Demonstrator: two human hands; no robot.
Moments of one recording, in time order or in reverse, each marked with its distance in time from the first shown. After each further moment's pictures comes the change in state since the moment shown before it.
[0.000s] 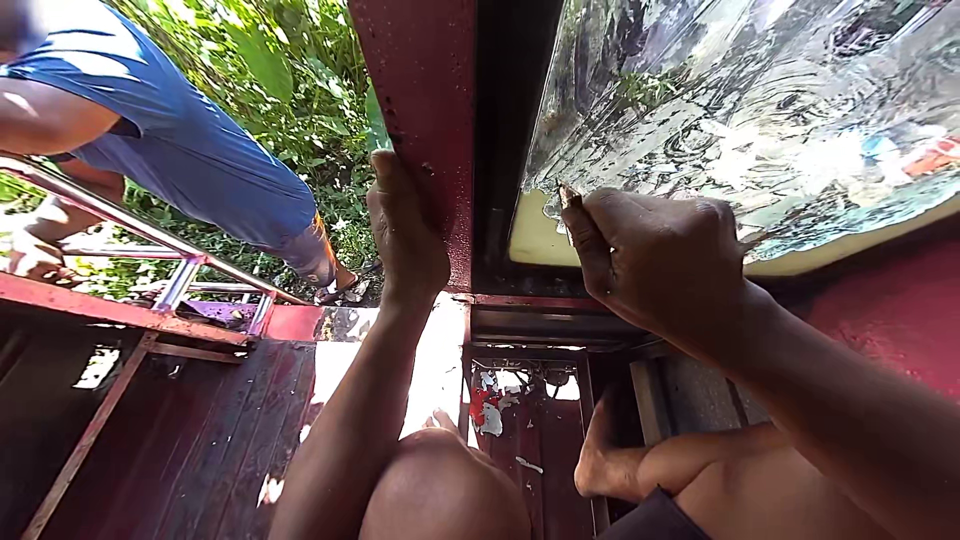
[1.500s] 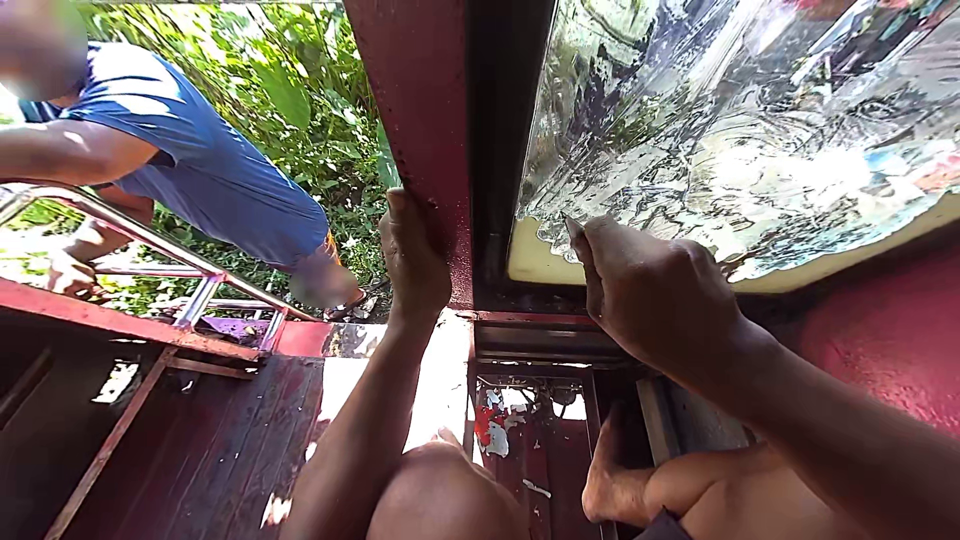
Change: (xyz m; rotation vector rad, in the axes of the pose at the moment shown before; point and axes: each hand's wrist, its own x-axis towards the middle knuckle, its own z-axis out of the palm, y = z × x) left_hand -0.003 -0.003 -0.004 0.013 -0.036 0.002; right_hand -0.005 -0.010 -0.014 -0.036 -0.092 0.057
